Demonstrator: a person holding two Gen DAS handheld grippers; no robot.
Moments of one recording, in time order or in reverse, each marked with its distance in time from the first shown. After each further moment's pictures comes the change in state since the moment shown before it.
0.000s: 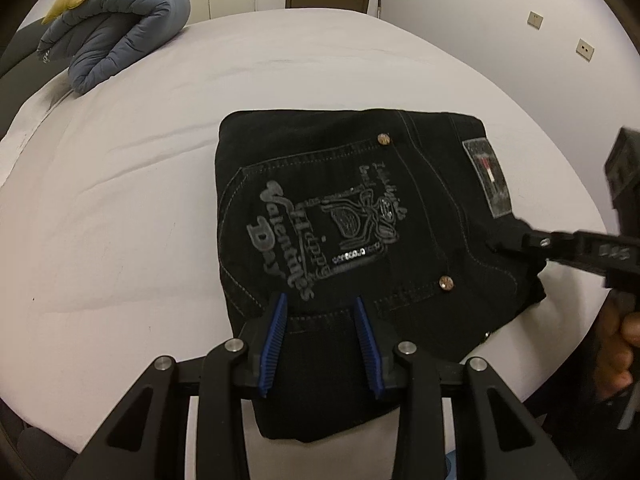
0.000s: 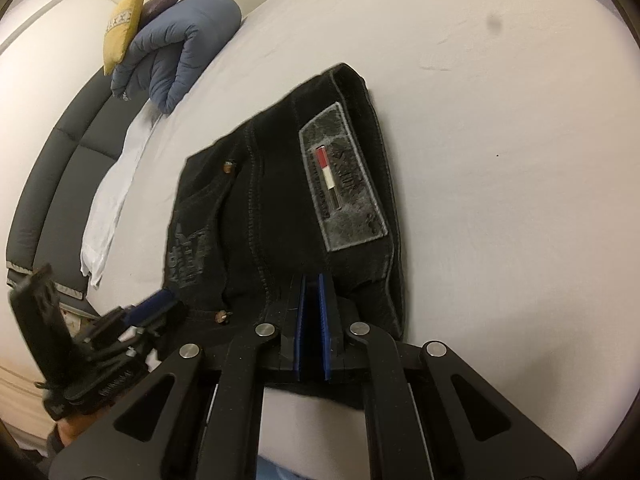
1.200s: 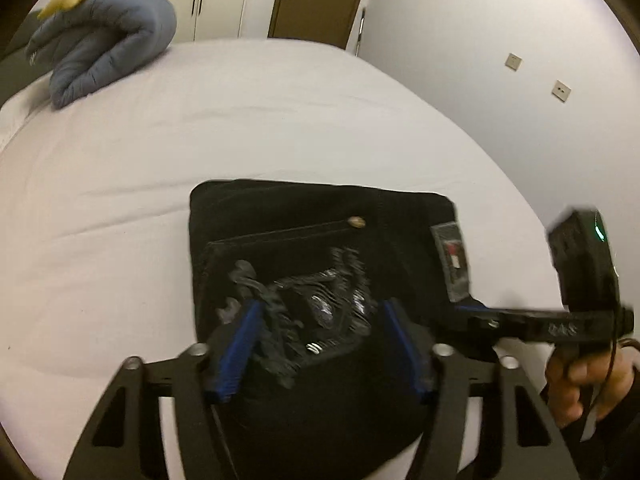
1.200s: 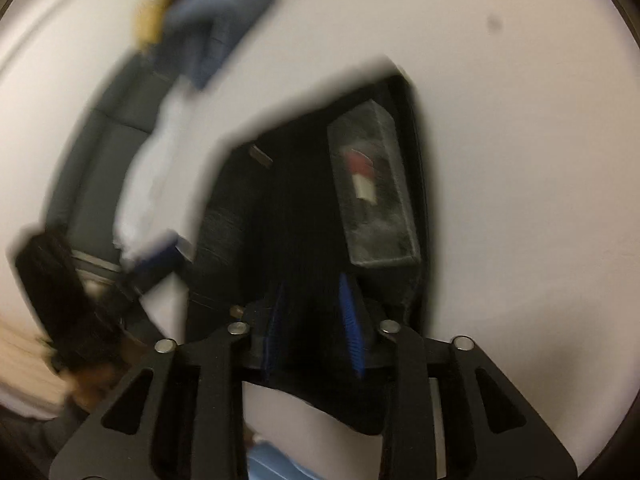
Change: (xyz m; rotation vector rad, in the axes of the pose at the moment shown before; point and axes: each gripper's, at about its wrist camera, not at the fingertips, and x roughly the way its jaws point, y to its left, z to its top) left arm -0.002 0.006 0.062 -0.047 -0.109 -0.155; right arm 0.016 -0.030 0.019 -0.018 0.087 0.144
